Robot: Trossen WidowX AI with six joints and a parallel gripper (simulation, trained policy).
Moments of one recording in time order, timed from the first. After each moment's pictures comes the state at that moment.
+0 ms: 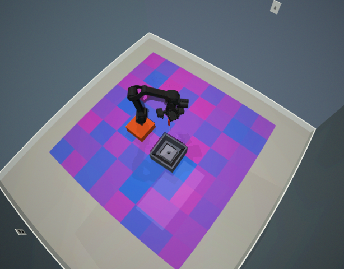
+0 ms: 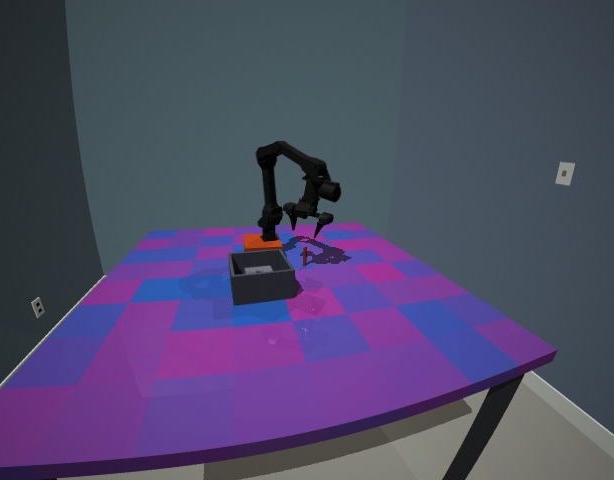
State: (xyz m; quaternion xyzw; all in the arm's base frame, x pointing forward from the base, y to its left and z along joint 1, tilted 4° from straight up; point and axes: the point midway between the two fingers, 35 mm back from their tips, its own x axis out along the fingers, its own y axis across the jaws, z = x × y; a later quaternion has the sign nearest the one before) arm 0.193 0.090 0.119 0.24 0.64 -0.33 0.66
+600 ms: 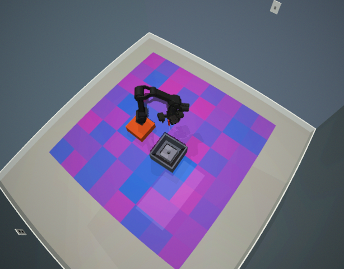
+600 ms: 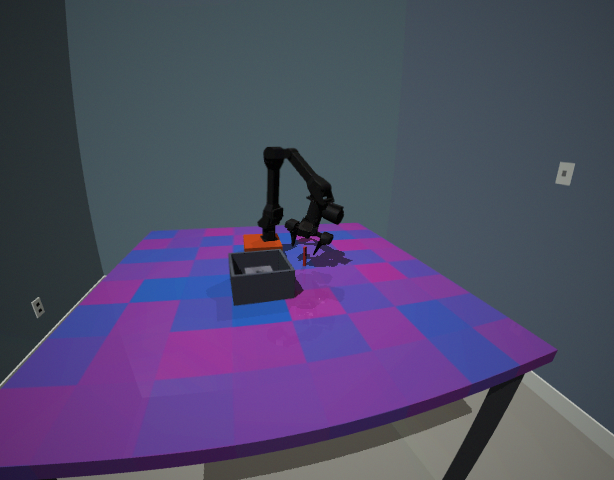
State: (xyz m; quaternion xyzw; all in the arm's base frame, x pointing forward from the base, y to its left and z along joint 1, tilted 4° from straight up) arm 0.192 0.096 0.046 0.18 0.65 -0.34 0.66
